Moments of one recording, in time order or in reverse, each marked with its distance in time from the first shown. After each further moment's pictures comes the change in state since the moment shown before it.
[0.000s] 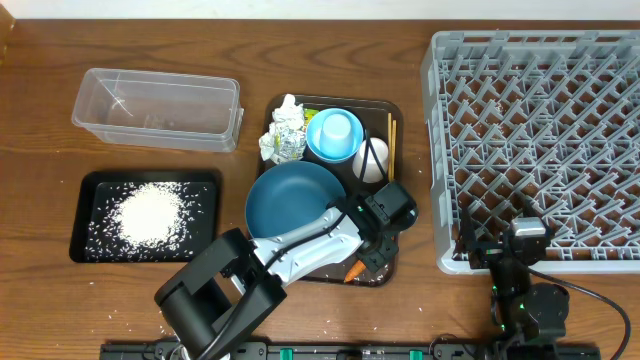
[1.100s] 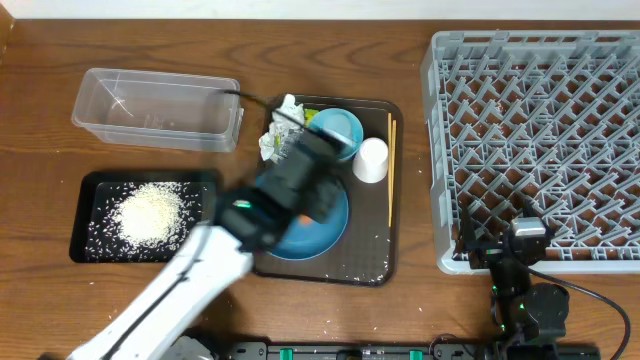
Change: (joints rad) left arm 0.339 -0.584 0.000 -0.146 -0.179 -0.085; right arm 0.000 0.000 0.000 0.000 0.000 0.000
